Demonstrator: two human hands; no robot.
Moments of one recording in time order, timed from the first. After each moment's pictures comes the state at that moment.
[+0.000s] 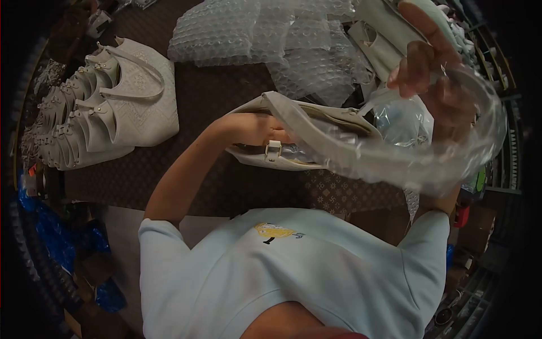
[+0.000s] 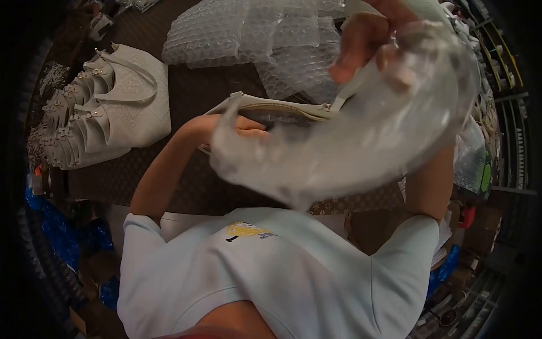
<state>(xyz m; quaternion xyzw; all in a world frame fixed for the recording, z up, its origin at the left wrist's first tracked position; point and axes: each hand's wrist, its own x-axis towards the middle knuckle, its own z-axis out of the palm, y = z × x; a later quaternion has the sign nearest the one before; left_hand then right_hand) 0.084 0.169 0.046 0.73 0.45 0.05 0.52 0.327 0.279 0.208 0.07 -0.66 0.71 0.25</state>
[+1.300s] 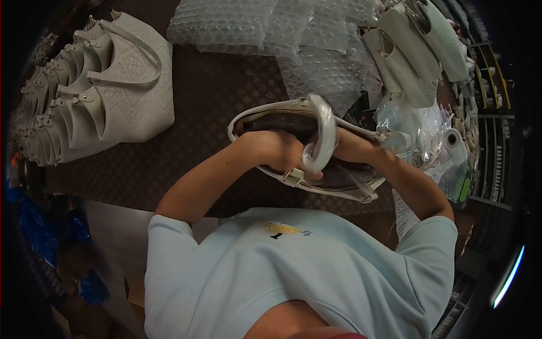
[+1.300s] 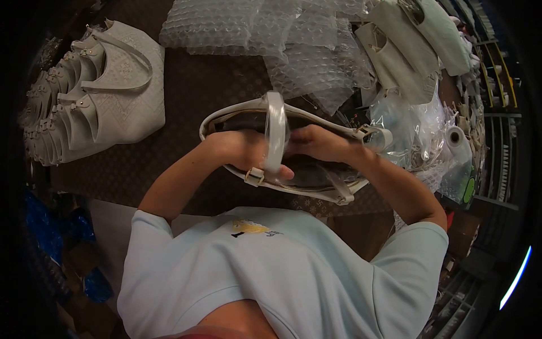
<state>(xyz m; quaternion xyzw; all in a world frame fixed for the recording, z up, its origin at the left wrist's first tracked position) 0.094 0.160 0.038 0.72 0.45 -0.02 0.53 0.281 0.243 0.047 -0.30 -0.71 0.61 -0.17</state>
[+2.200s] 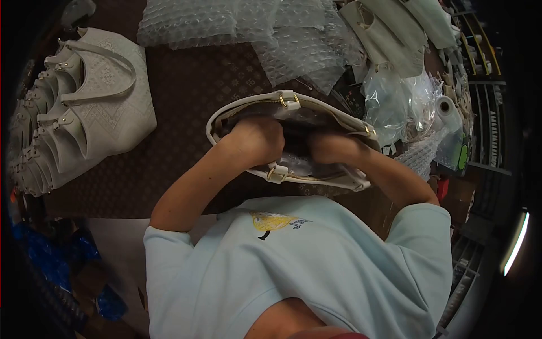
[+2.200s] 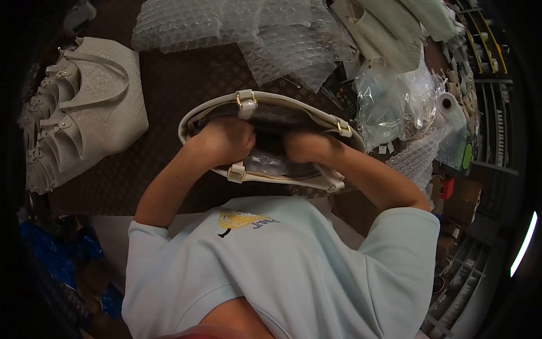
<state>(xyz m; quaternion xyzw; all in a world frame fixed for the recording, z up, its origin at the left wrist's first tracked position) 0.102 0.148 0.036 0.77 0.54 -0.01 0.34 0.282 0.206 0.033 -0.33 -0.82 0.26 -0.39</state>
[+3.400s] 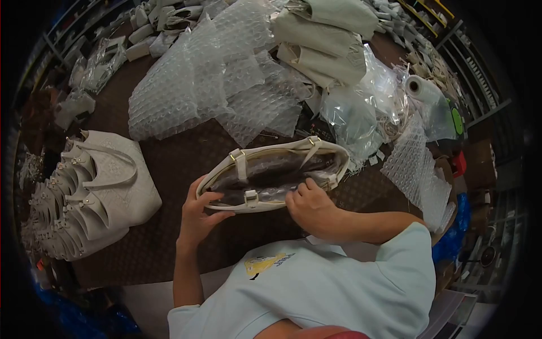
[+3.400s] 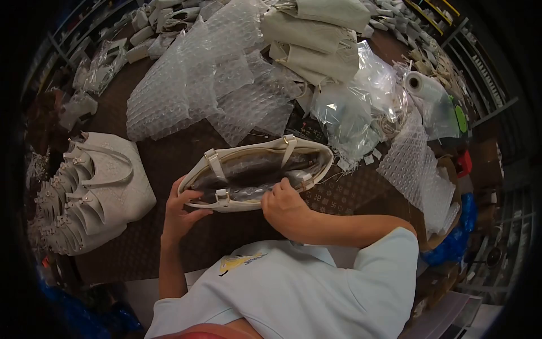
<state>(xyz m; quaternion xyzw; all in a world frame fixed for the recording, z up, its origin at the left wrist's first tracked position) 0.061 0.082 0.019 0.70 0.51 0.40 0.31 0.339 0.117 0.077 -0.29 -0.95 -0.10 -0.08</state>
